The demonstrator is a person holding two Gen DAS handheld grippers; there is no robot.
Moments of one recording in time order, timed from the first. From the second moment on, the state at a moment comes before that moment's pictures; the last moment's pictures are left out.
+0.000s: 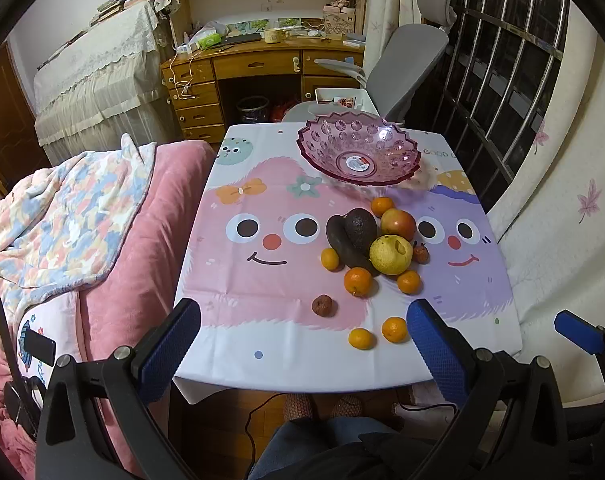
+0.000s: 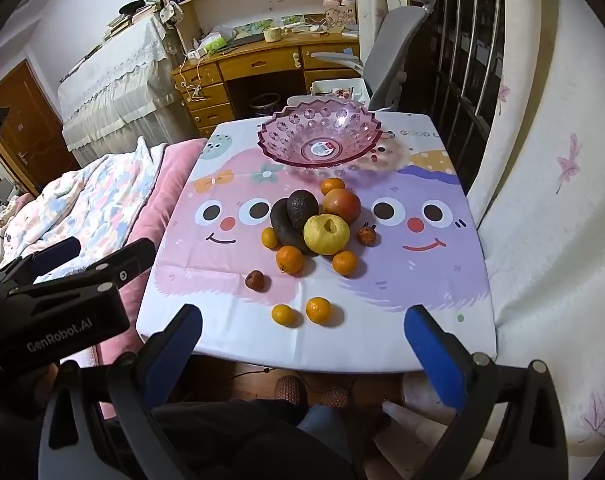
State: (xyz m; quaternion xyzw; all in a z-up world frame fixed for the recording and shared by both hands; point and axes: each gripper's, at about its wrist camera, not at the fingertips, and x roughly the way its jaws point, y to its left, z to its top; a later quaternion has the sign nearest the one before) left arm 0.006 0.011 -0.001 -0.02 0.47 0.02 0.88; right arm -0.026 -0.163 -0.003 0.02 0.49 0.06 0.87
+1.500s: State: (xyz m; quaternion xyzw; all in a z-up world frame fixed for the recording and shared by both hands) left arm 0.052 0.058 -0.061 -0.03 0.55 -0.08 0.83; right arm -0.035 -0.106 -0.040 0.00 0.42 0.03 0.91
